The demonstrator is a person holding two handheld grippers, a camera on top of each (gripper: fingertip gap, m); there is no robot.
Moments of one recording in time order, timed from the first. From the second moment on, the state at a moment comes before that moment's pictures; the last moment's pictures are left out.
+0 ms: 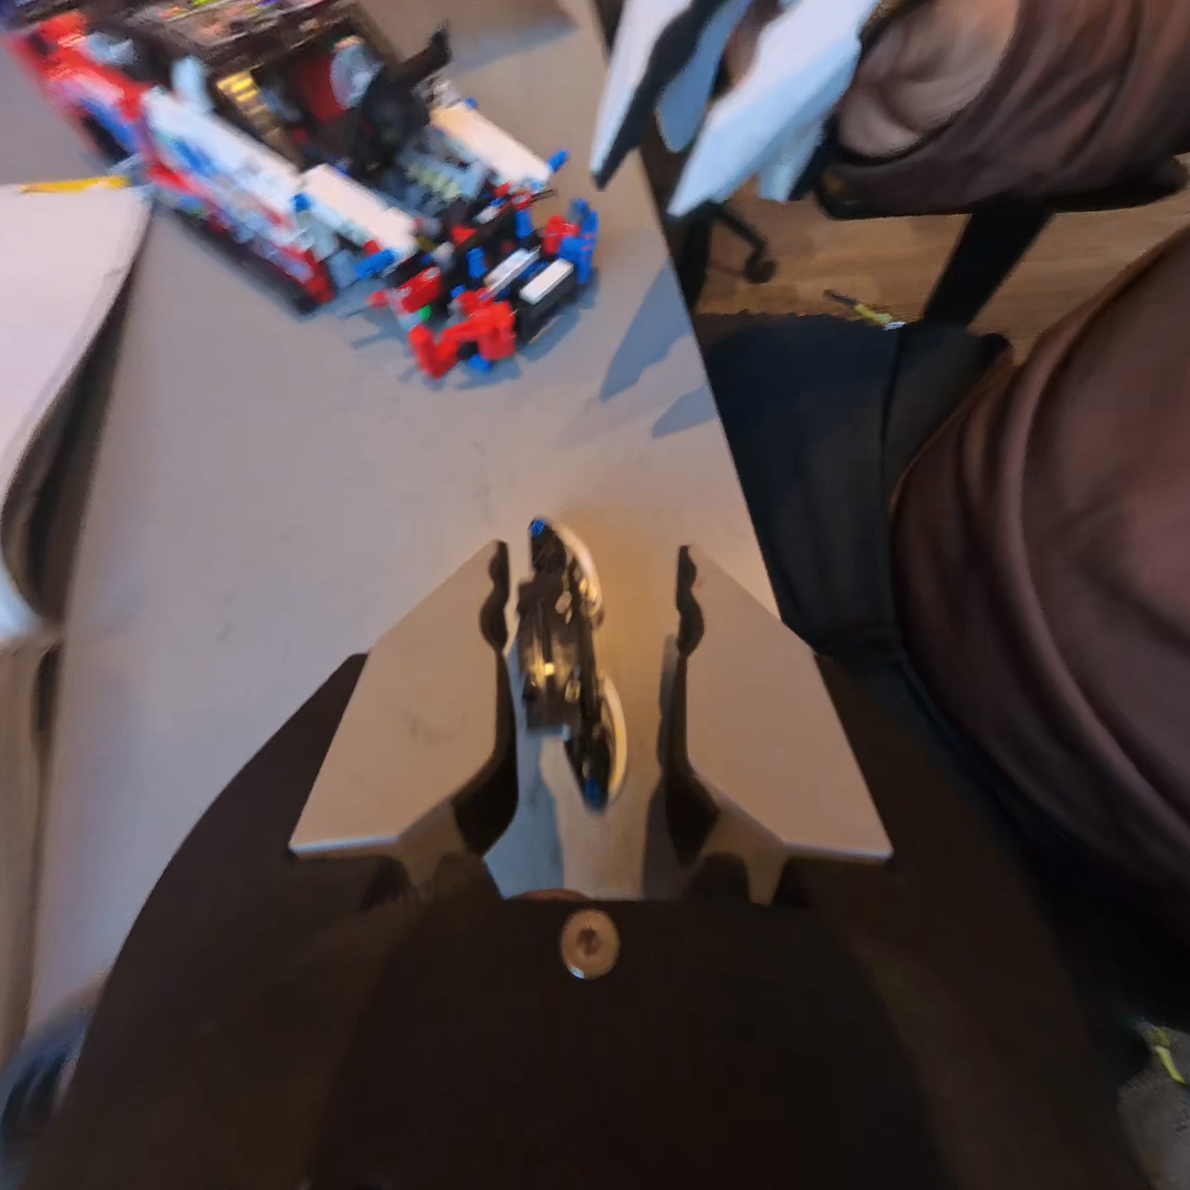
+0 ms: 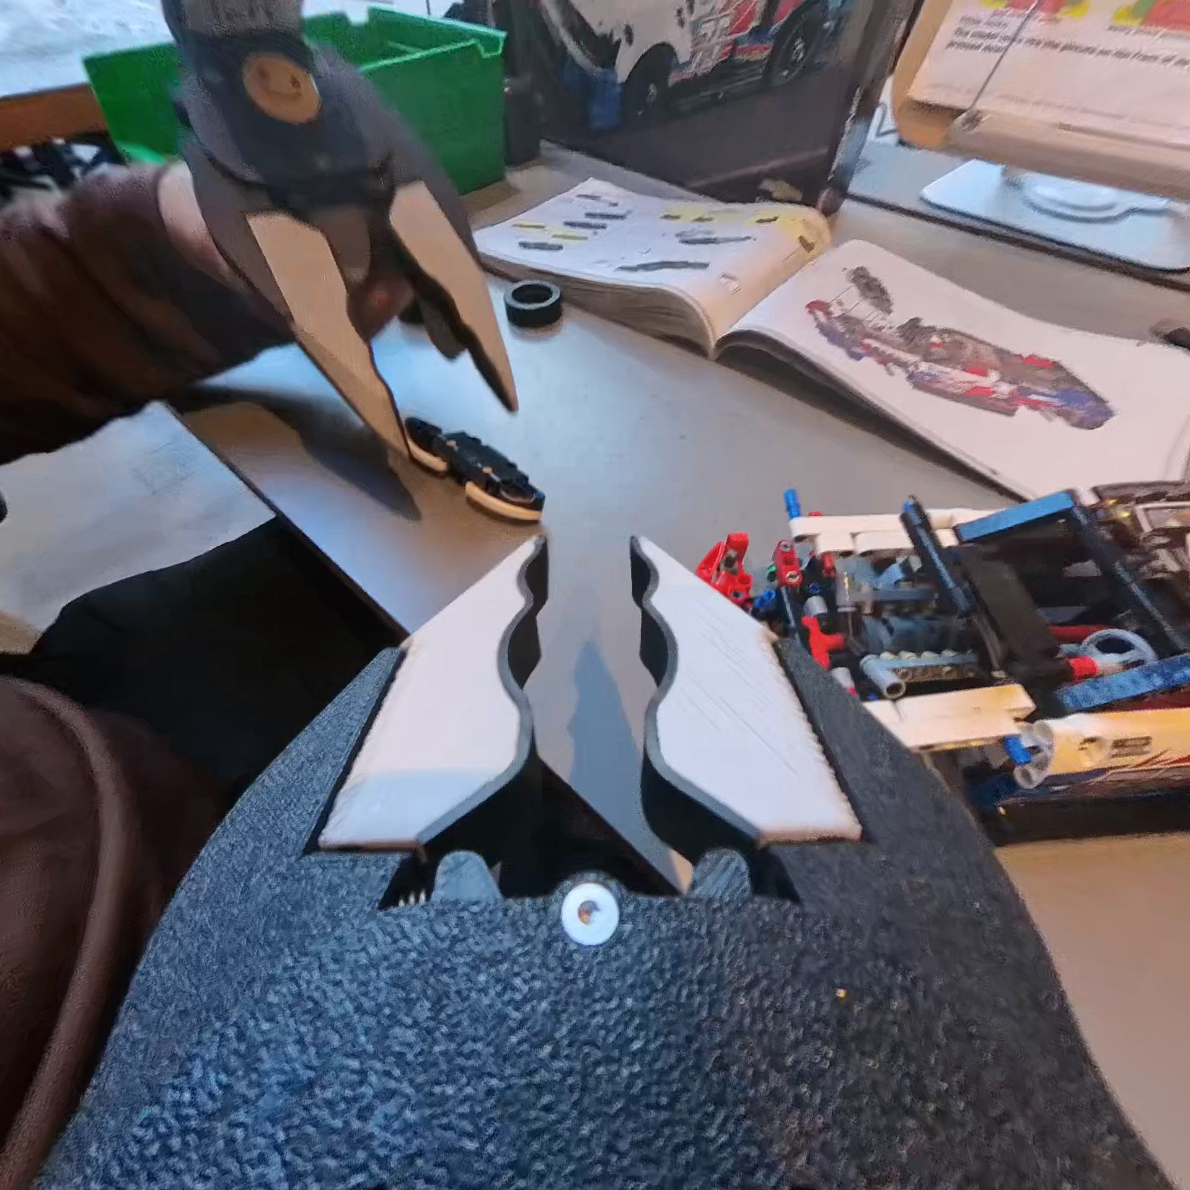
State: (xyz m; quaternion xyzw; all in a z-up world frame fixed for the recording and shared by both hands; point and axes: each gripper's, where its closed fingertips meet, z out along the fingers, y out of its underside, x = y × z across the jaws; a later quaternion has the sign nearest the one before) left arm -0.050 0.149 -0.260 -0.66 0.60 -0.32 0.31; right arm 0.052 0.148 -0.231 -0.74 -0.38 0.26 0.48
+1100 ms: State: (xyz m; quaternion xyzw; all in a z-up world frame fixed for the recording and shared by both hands) left arm -0.093 0.156 -0.305 -0.71 0.57 -0.31 0.26; right arm 0.155 0.186 -0.222 -0.73 -0.28 0.27 0.57
